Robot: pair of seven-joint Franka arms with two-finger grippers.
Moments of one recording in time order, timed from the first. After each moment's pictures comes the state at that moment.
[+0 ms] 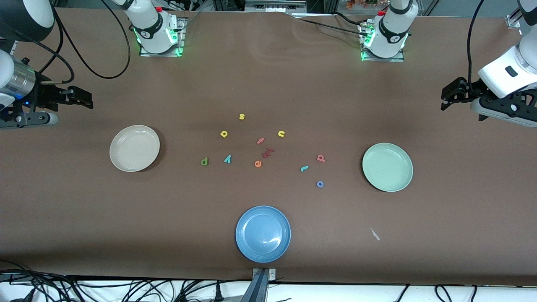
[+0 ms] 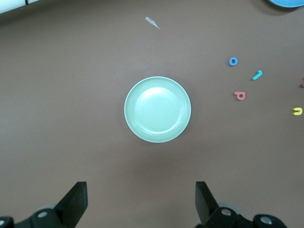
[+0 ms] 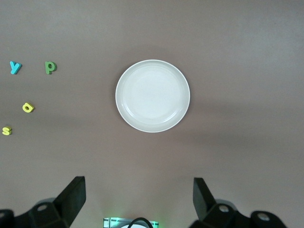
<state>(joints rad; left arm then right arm) -0.08 0.01 0.02 -1.63 0.00 1.64 0.24 0.07 0.08 -0.05 -1.64 -0.03 1.54 -0.08</state>
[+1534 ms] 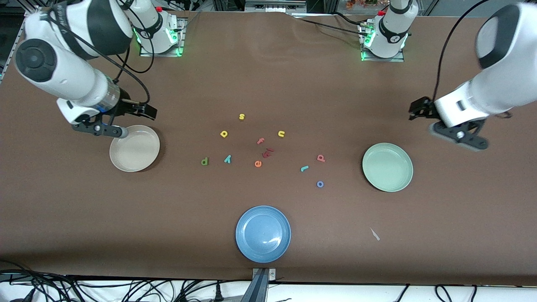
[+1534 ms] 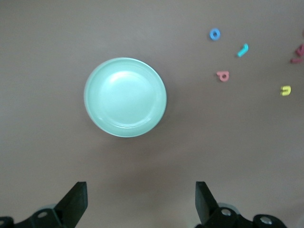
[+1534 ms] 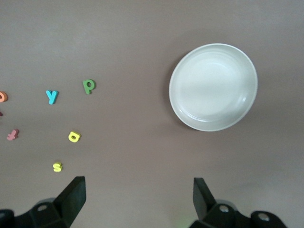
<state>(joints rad) -0.15 0.18 0.01 -1.64 -0.04 1.62 0.24 0.12 0.10 0.15 -1.82 0.02 1.78 0.42</state>
